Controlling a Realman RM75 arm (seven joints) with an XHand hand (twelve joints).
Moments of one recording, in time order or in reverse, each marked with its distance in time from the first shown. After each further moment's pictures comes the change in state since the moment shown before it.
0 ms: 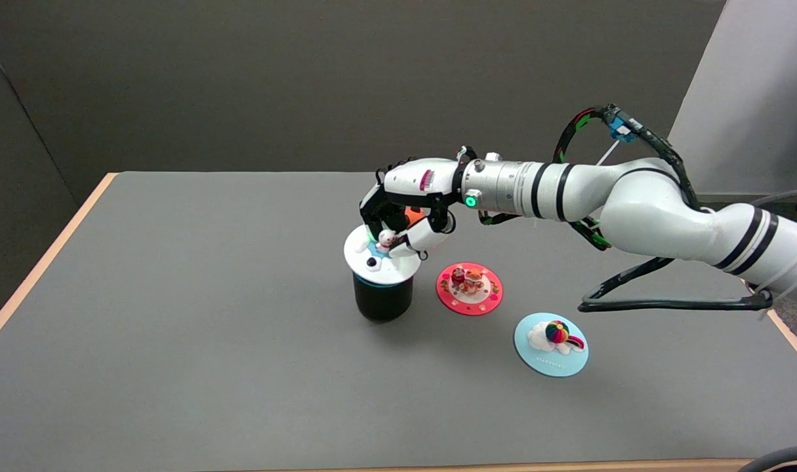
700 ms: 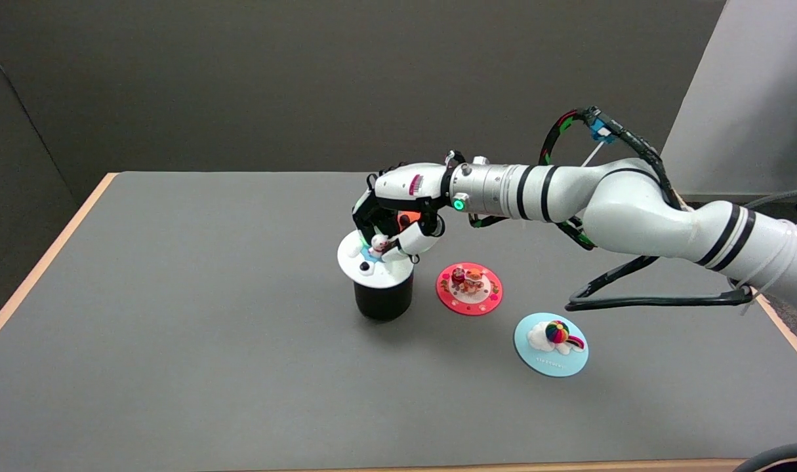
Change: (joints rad) arm 0.047 -0.042 -0.061 0.050 -0.010 -0.001 0.007
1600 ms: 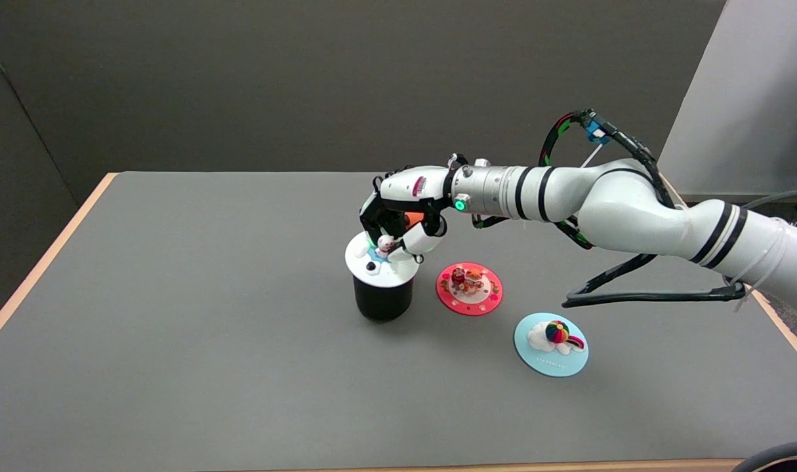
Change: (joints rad) arm 0.017 -0.010 -0.026 0.054 -0.001 0.001 0.002
